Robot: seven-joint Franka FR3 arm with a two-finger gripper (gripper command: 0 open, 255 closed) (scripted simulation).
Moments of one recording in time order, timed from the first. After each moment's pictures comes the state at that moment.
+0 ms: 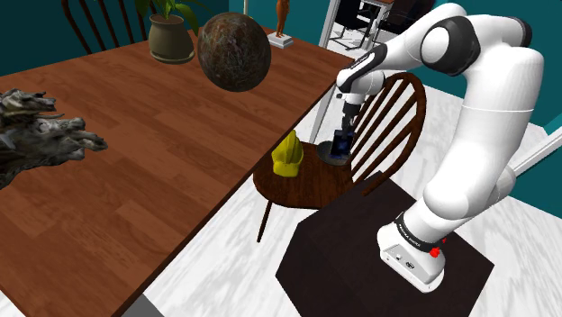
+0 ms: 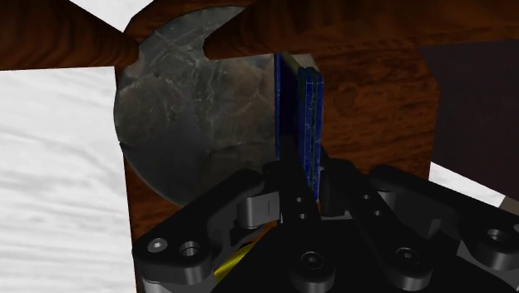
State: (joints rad) arm -0.19 0.45 -0.26 -2.03 0.17 2.15 -1.42
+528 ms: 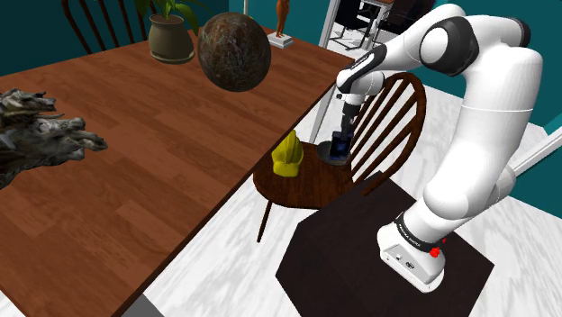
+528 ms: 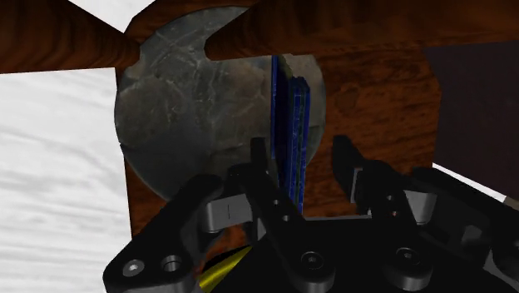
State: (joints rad) arm -0.19 0.46 -0.26 -2.03 0.18 2.15 -1.42
